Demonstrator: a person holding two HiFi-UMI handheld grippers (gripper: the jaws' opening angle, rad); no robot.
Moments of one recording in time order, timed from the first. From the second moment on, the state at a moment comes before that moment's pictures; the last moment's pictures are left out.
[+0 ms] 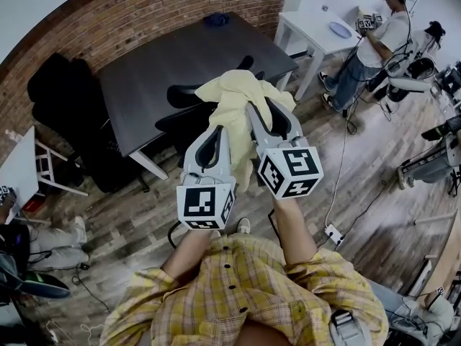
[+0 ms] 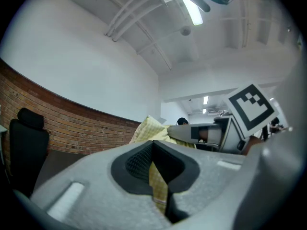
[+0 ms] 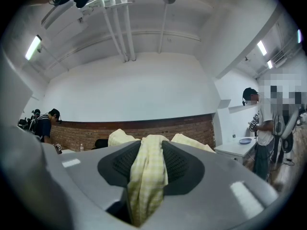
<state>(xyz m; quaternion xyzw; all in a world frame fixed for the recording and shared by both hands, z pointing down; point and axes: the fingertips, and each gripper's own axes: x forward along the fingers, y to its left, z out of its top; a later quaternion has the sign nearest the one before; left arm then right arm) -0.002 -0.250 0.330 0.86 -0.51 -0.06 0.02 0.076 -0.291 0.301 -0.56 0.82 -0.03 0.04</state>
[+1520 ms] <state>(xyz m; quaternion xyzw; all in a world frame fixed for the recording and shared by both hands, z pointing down) 0.004 -0.242 0.363 0.87 -0.49 -0.04 0.04 0.073 -0.243 0.359 -0.58 0.81 -0.05 0.02</state>
